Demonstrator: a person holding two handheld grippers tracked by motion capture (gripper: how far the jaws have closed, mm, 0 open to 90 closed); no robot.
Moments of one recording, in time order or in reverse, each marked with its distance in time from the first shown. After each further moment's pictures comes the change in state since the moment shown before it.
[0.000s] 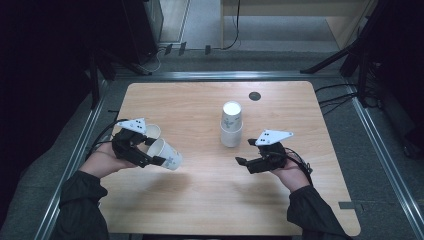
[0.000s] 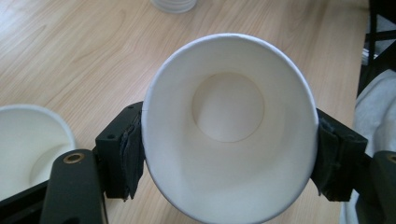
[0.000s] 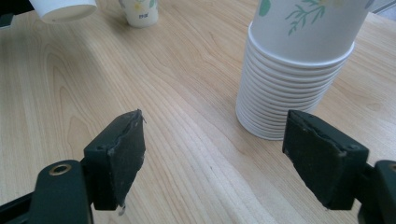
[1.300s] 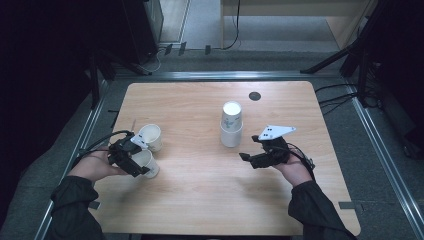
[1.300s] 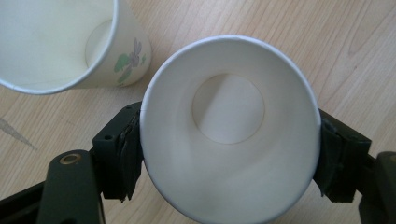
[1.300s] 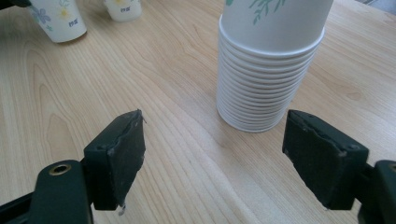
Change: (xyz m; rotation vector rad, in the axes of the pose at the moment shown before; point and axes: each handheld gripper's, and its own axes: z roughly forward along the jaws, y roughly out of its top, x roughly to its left) left arm 0.011 -0.033 0.023 0.380 0.252 0.064; right arm -0.017 0.000 0.000 0.025 -0.024 0.020
